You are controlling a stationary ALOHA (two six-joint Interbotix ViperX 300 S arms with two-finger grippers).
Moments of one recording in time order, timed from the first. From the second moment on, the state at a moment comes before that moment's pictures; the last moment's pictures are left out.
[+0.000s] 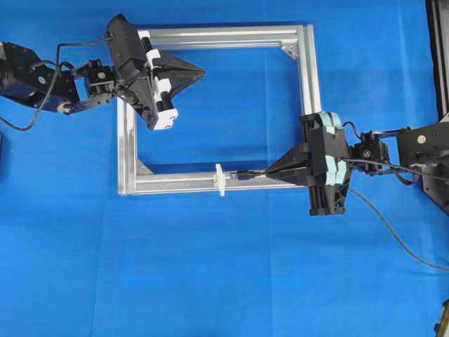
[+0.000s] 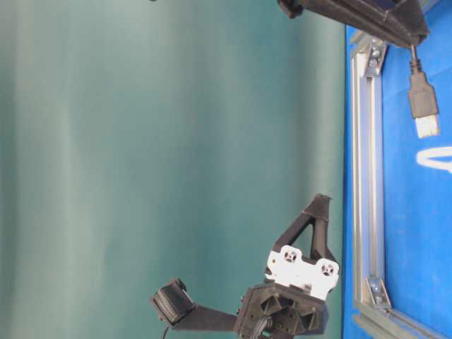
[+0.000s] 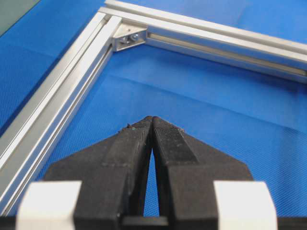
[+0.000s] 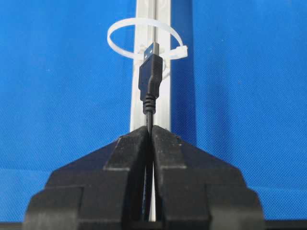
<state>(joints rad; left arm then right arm) 0.27 0.14 0.85 -0.09 -0.74 0.00 0.07 -0.15 1.02 0.03 -0.33 0.12</state>
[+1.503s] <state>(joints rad) 0.27 0.14 0.85 -0.09 -0.74 0.00 0.07 -0.08 0.99 0.03 -0.36 0.12</state>
